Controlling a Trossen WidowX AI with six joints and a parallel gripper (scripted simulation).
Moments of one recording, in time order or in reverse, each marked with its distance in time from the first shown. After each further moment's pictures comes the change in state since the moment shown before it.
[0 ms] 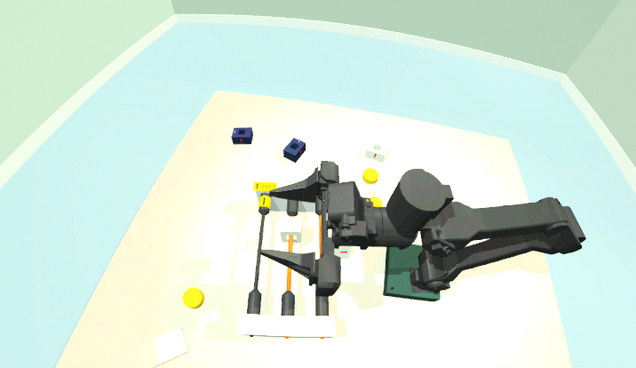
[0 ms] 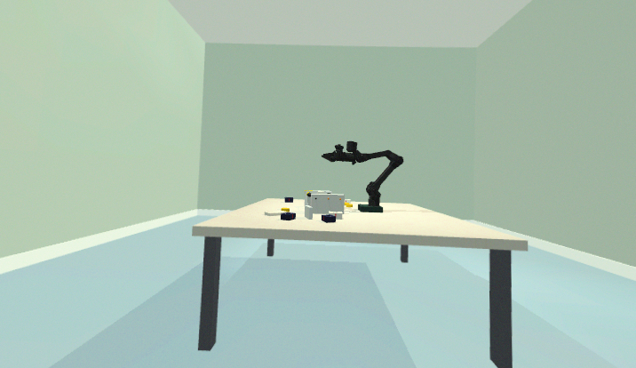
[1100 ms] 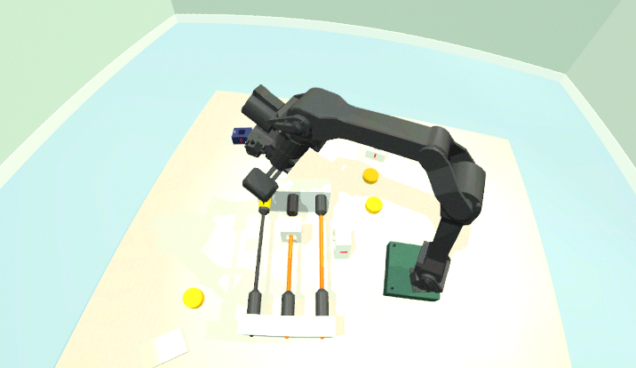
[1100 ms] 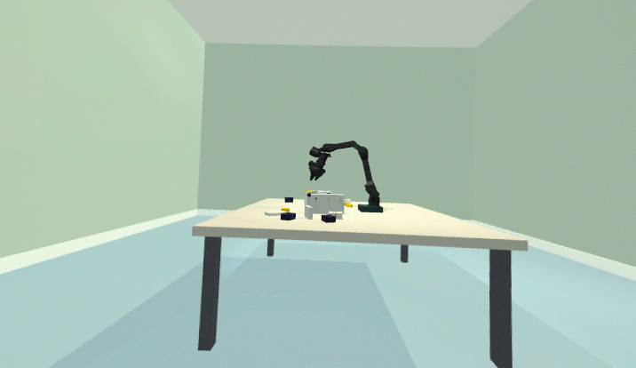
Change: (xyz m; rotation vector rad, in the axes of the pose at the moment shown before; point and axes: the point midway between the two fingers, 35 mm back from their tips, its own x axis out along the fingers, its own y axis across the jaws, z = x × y) arm 0.051 -0.191 -0.125 0.247 1.139 -0.442
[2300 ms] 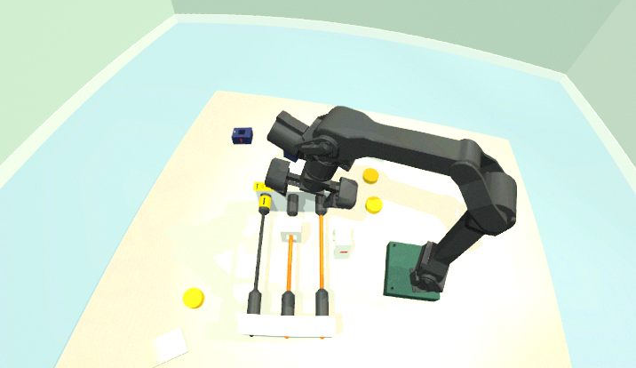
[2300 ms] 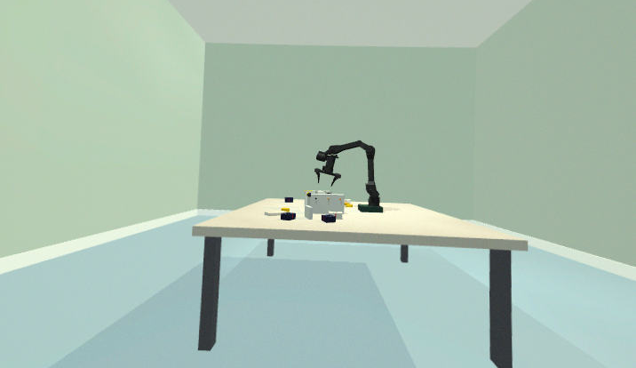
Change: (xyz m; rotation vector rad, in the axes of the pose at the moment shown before) arm -0.008 0.004 -0.089 1.227 0.171 -0.119
